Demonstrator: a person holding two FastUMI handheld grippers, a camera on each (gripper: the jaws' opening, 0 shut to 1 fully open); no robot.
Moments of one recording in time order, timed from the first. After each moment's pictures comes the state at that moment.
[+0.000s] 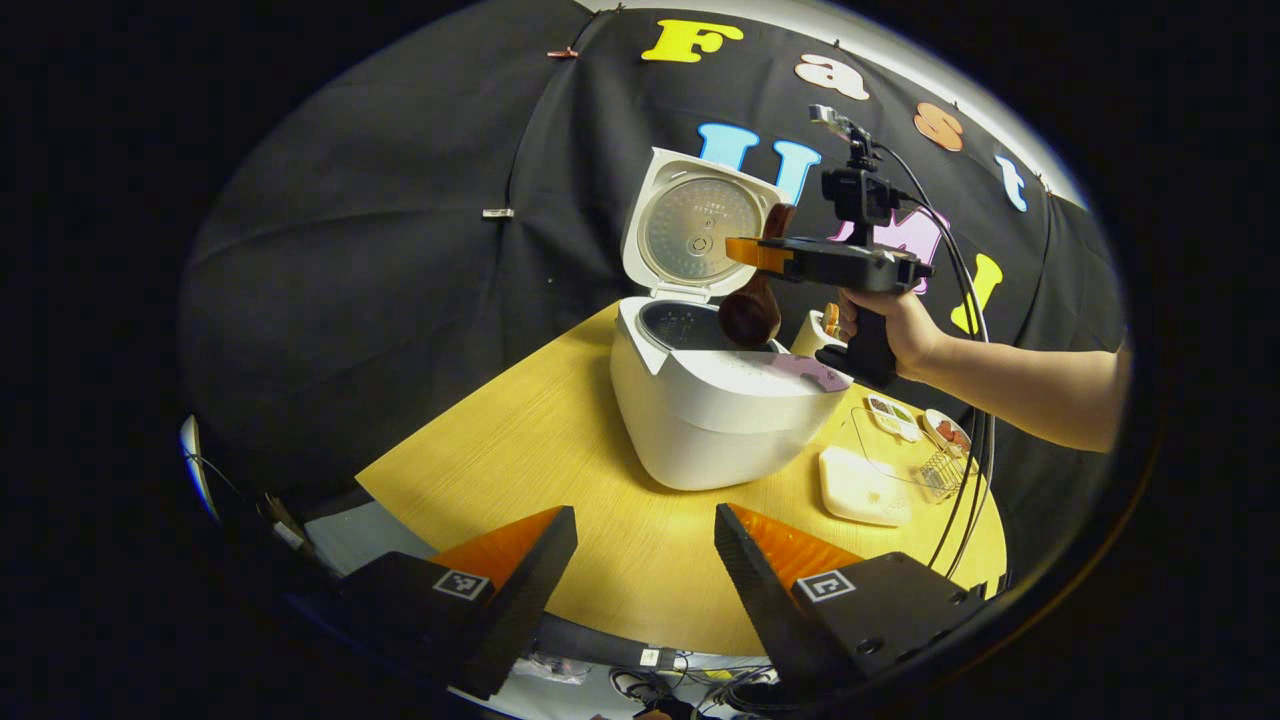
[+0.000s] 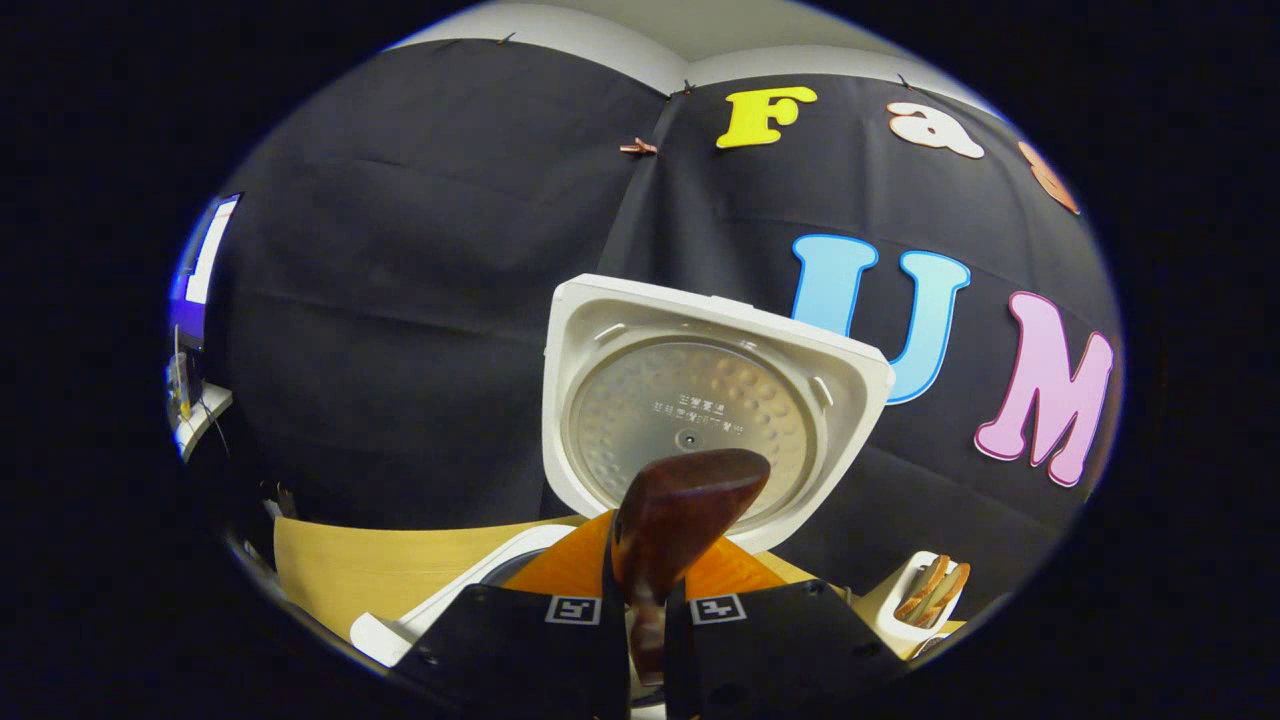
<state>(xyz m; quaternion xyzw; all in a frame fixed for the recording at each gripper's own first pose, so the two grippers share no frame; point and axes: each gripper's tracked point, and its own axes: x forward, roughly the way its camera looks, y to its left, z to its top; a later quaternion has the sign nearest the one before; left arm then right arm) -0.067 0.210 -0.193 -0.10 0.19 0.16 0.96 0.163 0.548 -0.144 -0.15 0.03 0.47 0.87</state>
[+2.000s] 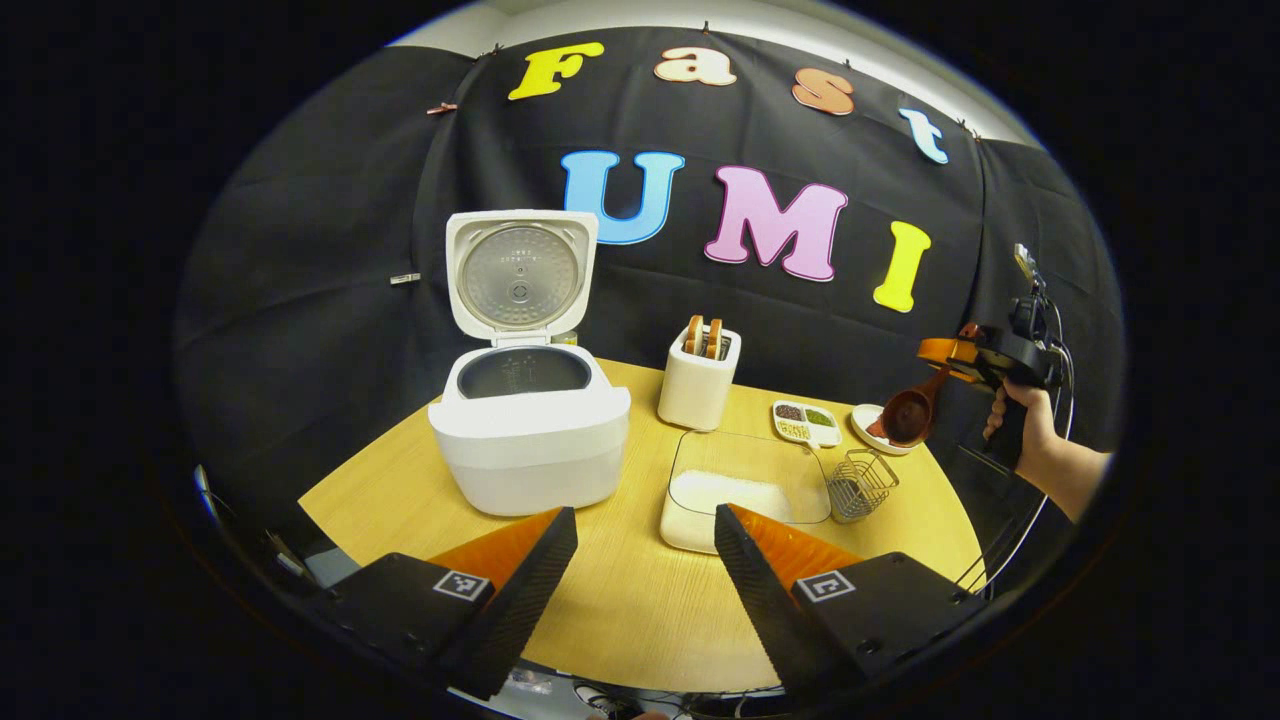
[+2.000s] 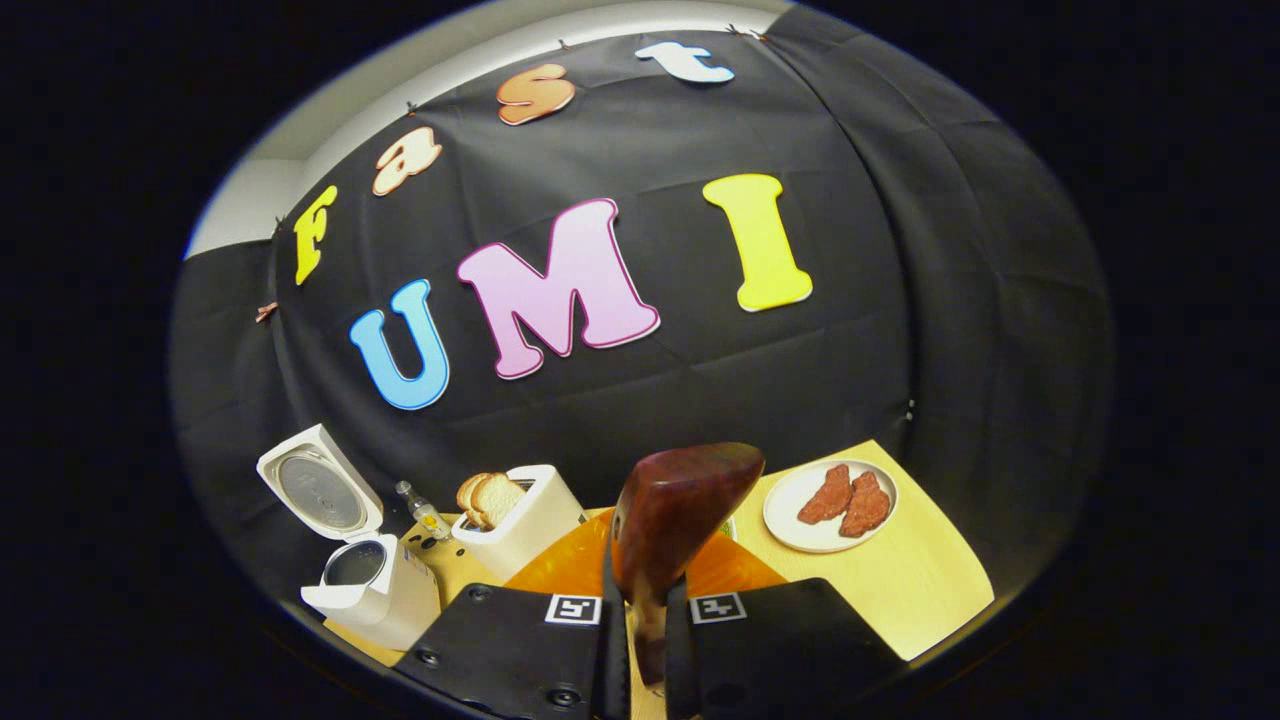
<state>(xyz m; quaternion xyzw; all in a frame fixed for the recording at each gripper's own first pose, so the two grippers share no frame) 0.014 -0.019 -0.144 -0.03 0.17 0.14 0.98 0.281 -0.037 -0.118 0.15 0.15 0.11 0.97</state>
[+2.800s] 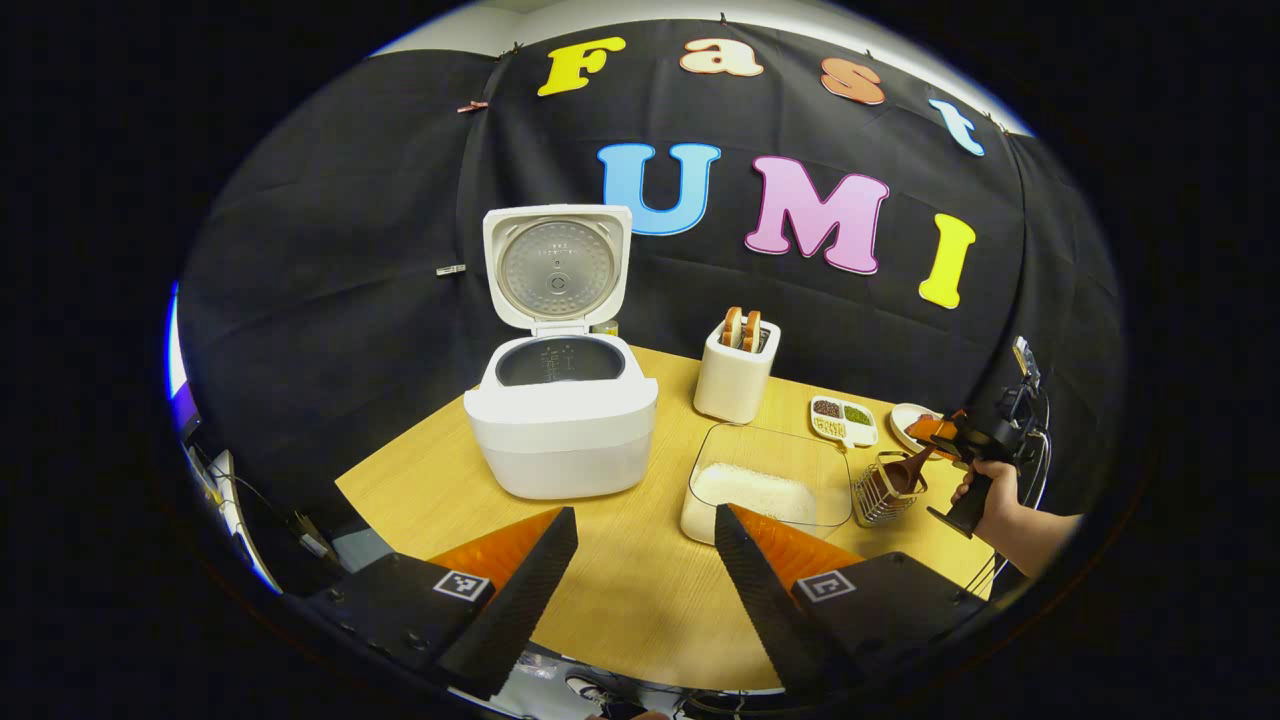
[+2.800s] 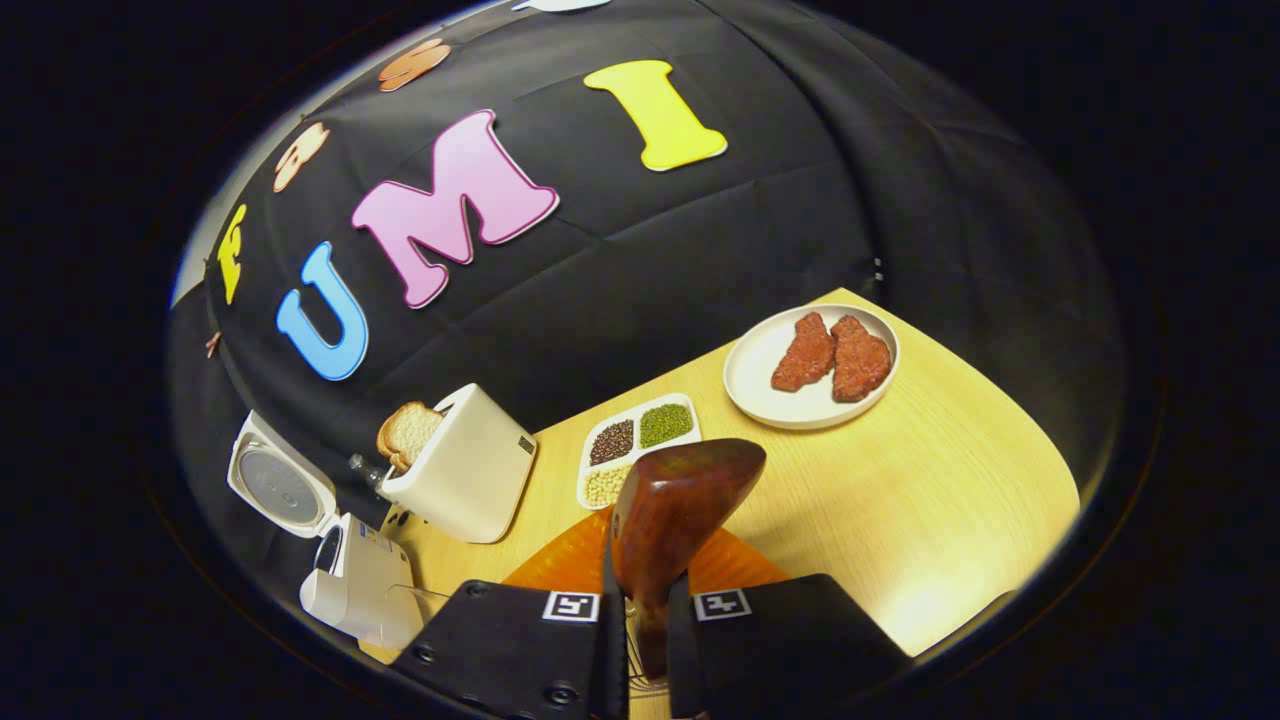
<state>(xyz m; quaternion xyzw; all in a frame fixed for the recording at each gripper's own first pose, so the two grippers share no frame) 0.013 -0.020 -0.136 -0.02 0.19 0.21 0.96 0.288 -0.050 -0.264 0.23 0.28 0.05 0.93</state>
